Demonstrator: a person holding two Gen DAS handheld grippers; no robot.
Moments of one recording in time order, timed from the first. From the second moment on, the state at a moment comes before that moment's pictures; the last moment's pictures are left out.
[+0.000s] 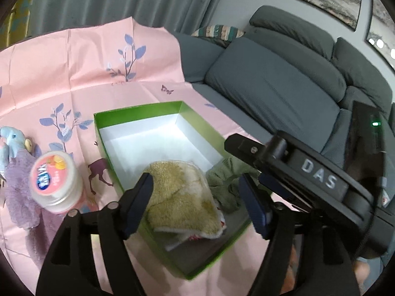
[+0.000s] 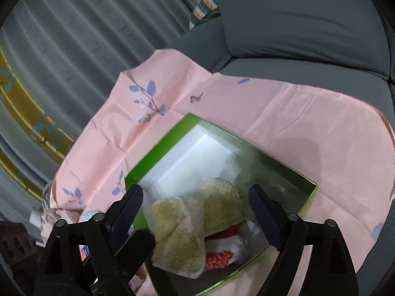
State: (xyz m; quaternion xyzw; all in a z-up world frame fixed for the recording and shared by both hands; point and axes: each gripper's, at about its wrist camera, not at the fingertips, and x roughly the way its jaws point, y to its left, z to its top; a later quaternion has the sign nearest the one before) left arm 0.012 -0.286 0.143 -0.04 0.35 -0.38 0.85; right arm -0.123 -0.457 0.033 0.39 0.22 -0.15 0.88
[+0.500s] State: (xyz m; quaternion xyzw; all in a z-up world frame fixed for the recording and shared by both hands) left arm -0.013 -0.173 0.187 -0.10 0.29 -0.32 0.89; right arm -0.121 -0.382 0.082 0.32 0.18 -0.11 0.92
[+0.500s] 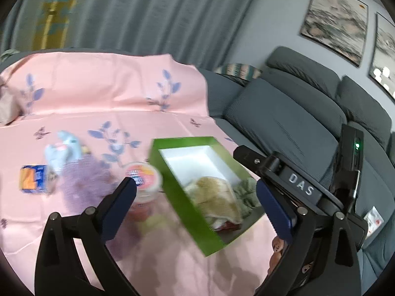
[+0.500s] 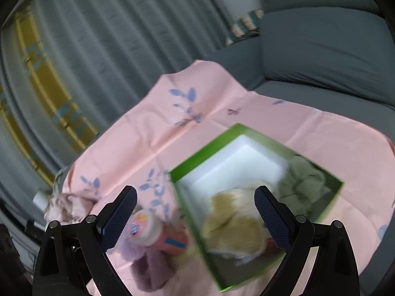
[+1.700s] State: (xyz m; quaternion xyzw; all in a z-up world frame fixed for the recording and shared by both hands) left arm -0.006 0.033 0.102 -0.17 0.44 -0.06 0.88; right arm -0.058 -0.214 0.062 0.19 0.32 0.07 0.93
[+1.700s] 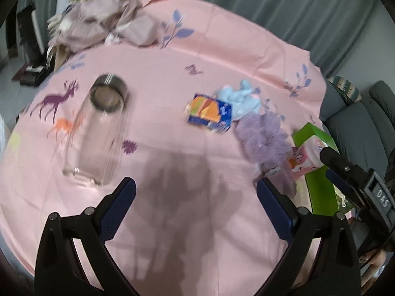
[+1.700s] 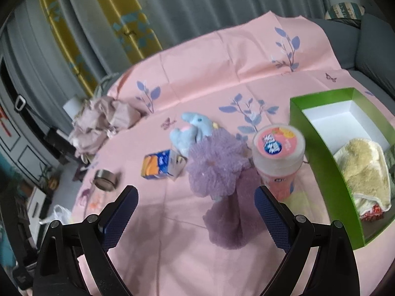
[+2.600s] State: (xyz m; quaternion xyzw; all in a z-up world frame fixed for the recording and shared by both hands) left arm -0.007 0.044 0.089 -0.18 0.47 -0.05 0.86; right arm 0.016 -0.172 0.013 0.12 0.36 0.01 0.92
